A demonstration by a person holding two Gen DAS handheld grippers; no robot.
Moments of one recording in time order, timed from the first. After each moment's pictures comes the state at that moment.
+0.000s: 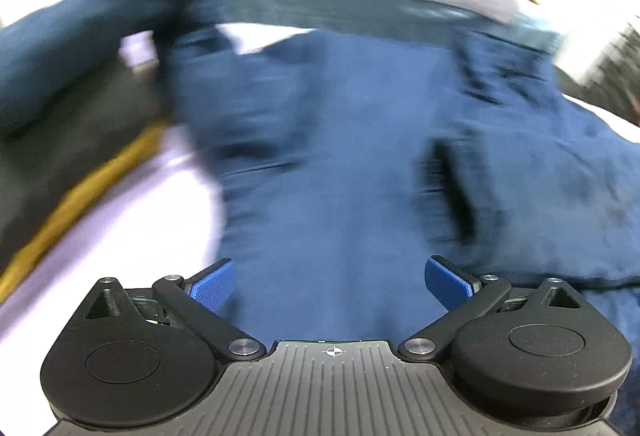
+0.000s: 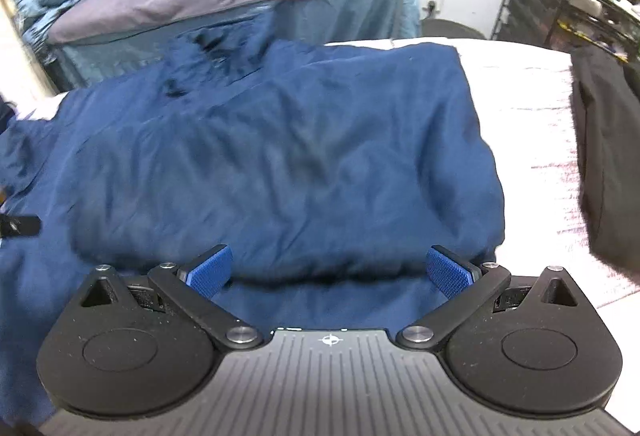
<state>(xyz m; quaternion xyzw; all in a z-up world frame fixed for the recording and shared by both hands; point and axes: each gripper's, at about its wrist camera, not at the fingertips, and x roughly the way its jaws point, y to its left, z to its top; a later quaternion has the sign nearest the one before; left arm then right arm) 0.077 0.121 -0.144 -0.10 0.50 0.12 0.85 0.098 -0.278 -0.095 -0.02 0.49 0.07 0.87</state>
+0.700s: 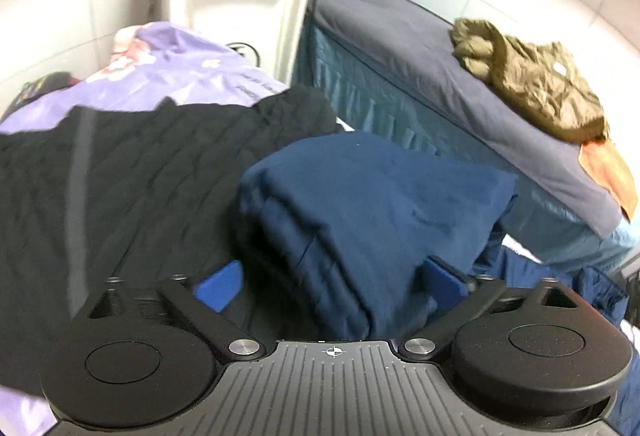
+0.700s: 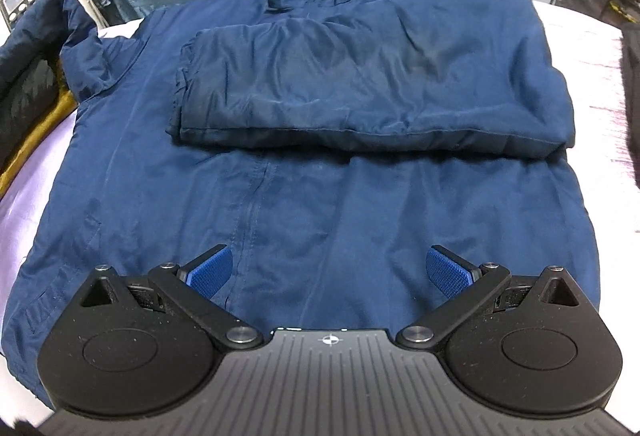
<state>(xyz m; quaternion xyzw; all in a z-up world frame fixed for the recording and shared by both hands) 0.066 0.338 -0.063 -0.23 0.37 0.25 0.86 0.023 -0.231 -0.100 -0.02 0.53 0.12 0.84</state>
